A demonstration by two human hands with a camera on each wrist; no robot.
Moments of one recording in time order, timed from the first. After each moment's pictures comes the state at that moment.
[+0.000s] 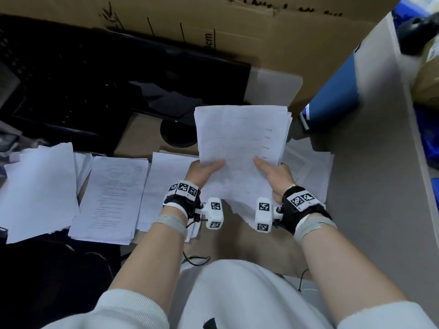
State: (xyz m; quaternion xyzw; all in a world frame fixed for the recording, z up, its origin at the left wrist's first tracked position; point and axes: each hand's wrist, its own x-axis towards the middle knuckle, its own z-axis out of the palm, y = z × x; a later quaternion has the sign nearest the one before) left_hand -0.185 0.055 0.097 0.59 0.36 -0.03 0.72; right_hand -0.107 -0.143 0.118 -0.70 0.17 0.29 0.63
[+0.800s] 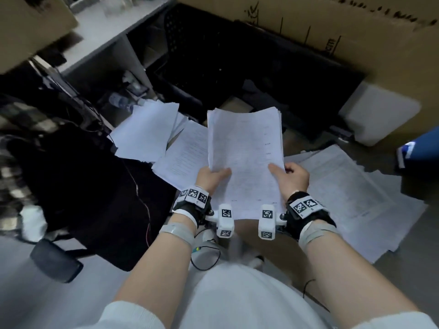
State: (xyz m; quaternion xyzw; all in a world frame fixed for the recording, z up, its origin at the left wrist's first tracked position) left_hand -0.366 0.076 0.126 0.53 0.56 0.12 0.62; right_hand -0.205 -0.062 0.111 -0.79 -0.03 0.26 0.56
